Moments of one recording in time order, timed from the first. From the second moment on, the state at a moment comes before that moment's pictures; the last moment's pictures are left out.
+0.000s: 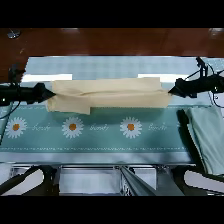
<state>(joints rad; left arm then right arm) 0.30 -1.19 0.92 0.78 -1.10 -1.22 -0.25 -1.39 1.14 -0.96 1.16 1.36</state>
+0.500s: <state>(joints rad) 0.24 -1.78 1.47 0.79 -1.12 -1.32 -0.25 -1.87 1.60 -0.78 1.17 1.37</state>
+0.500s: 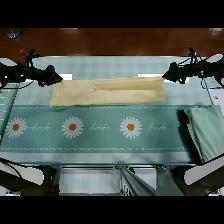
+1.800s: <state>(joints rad) -0.03 -1.74 1.62 0.84 -1.30 -1.35 -0.16 -1.55 1.56 -1.09 1.45 1.45</state>
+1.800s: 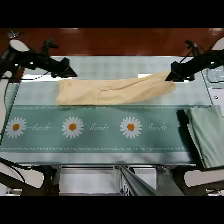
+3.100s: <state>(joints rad) -0.27 -1.65 1.84 1.09 -1.28 -1.60 0.18 -1.08 1.30 -1.03 1.27 1.51</state>
